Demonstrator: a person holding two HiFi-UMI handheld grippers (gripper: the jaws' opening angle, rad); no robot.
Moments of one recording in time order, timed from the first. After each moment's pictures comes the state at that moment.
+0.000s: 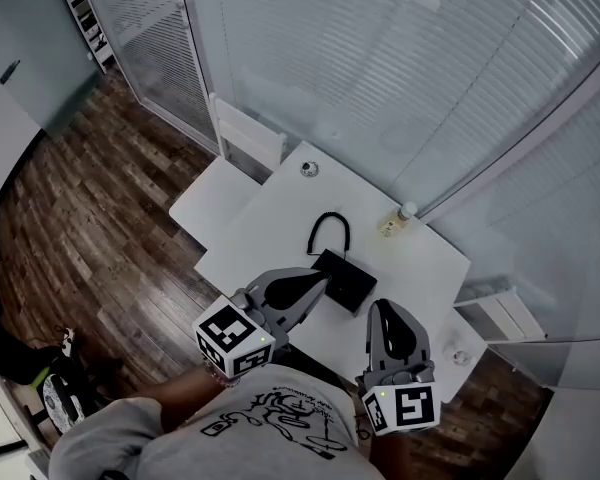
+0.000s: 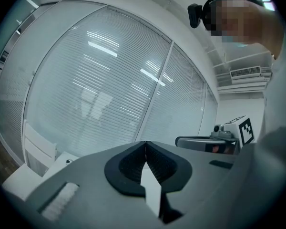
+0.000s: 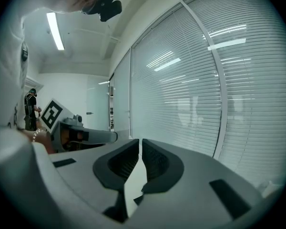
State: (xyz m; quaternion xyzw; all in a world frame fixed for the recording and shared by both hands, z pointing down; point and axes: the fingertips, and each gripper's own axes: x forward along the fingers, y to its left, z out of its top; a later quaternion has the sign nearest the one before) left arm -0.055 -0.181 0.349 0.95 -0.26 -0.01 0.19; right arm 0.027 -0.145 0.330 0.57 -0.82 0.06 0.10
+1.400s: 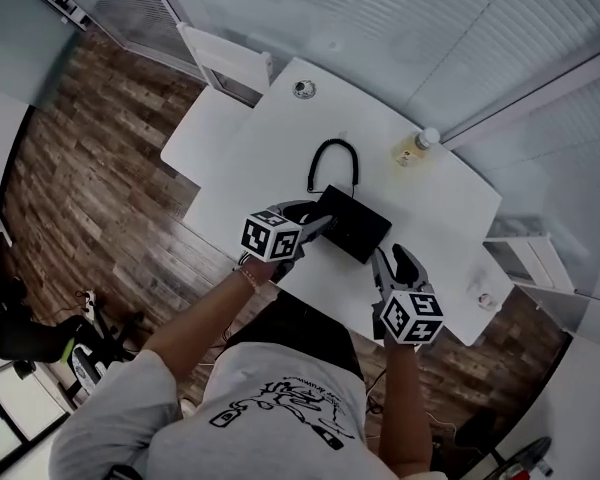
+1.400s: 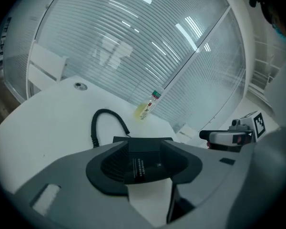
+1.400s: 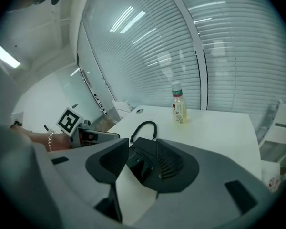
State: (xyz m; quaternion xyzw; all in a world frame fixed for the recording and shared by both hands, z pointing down) left arm -0.010 -0.250 0.671 0.86 -0.24 0.20 0.40; right arm 0.111 -0.174 0.603 0.57 -0.74 0.34 0.15
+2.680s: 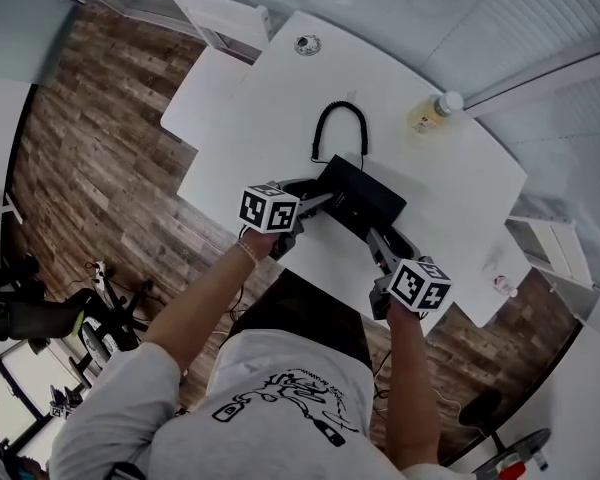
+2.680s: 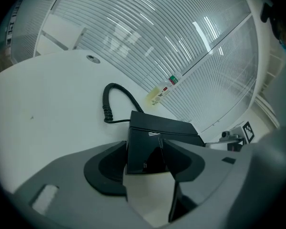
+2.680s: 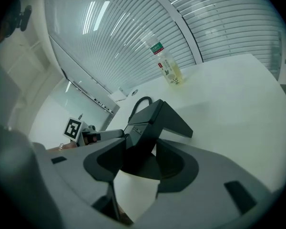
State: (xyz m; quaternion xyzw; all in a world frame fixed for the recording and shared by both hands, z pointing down) left arm -0.015 -0.240 0.754 0.82 -0.24 0.21 0.47; right arm 0.102 -0.162 0.707 0.50 -0.69 0.51 0.10
